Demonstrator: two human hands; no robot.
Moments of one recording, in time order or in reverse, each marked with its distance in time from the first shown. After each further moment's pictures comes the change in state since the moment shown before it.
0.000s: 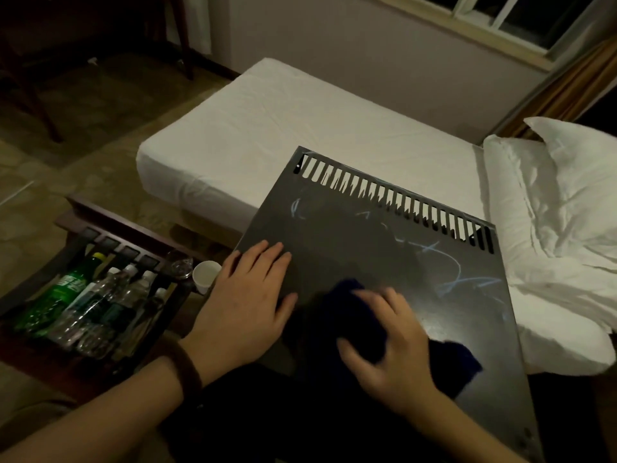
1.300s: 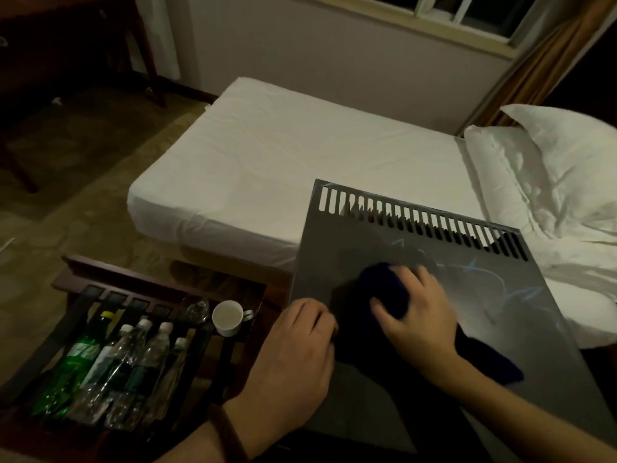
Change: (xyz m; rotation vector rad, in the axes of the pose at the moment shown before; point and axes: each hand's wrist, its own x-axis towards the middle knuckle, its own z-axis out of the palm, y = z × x) left_hand 0.009 -0.038 -0.007 -0.403 0.070 0.280; right_hand 0.082 -0.015 0.040 -0.288 0.053 0.377
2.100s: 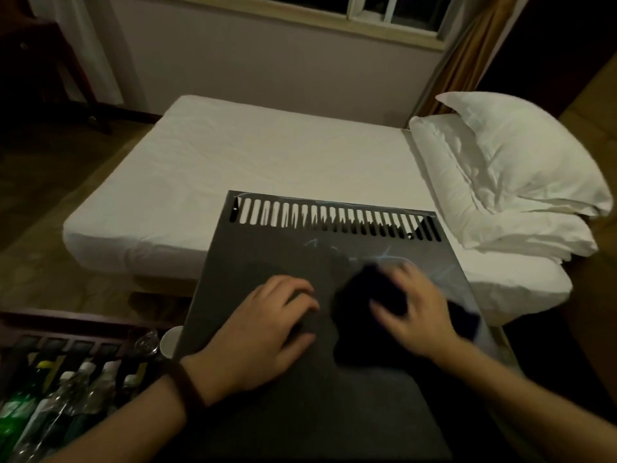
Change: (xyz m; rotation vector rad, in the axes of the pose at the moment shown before) left_hand 0.073 0.033 0.021 0.068 -0.168 0.324; right_hand -0.004 0.128 -0.046 0.050 0.036 -0.159
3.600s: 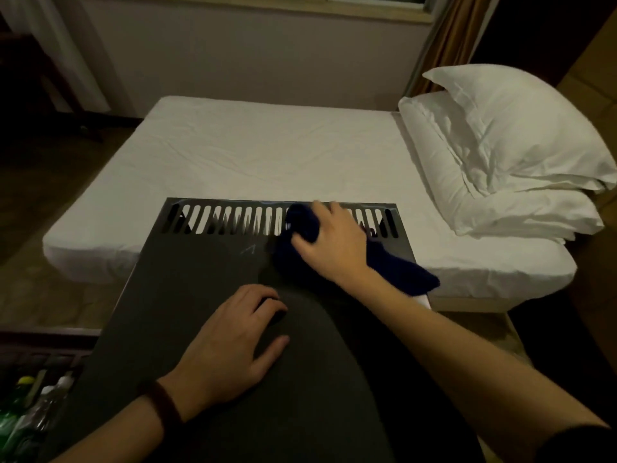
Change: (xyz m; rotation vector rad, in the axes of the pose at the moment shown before) left_hand 0.048 0.033 0.039 0.114 -0.063 -0.134; right_hand 0.091 0.033 0.026 0.009 0.042 0.152
